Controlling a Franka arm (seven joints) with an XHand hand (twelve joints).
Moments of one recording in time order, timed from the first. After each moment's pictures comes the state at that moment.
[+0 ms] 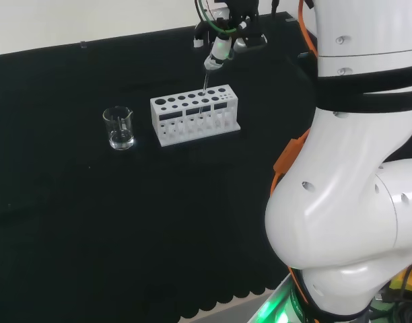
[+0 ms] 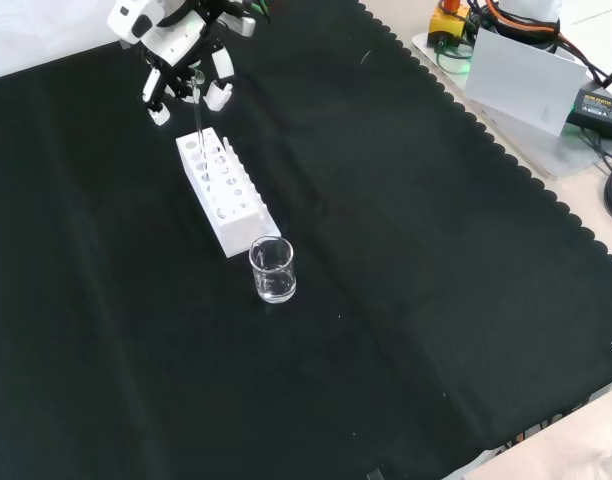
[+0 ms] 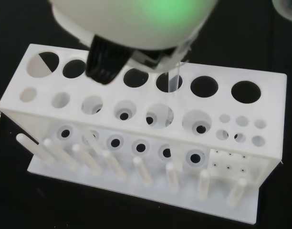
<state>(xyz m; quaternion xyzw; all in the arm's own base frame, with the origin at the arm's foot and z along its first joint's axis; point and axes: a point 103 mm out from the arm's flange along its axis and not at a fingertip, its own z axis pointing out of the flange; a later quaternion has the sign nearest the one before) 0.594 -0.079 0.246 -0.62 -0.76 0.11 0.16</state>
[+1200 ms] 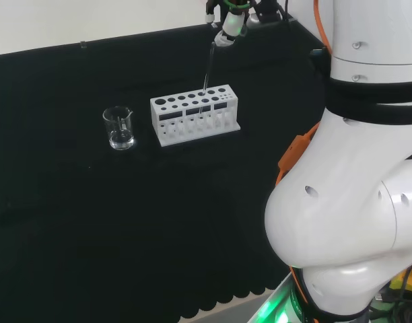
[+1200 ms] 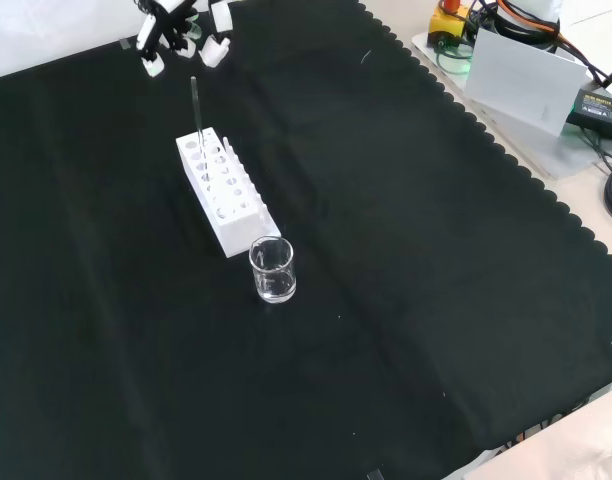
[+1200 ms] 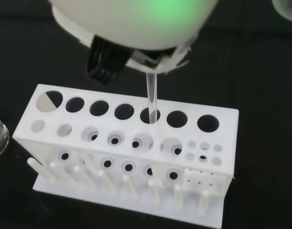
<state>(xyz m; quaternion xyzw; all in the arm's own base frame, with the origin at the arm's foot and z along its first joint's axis) 0.575 -0.099 0.314 -0.64 -0.75 0.09 0.13</state>
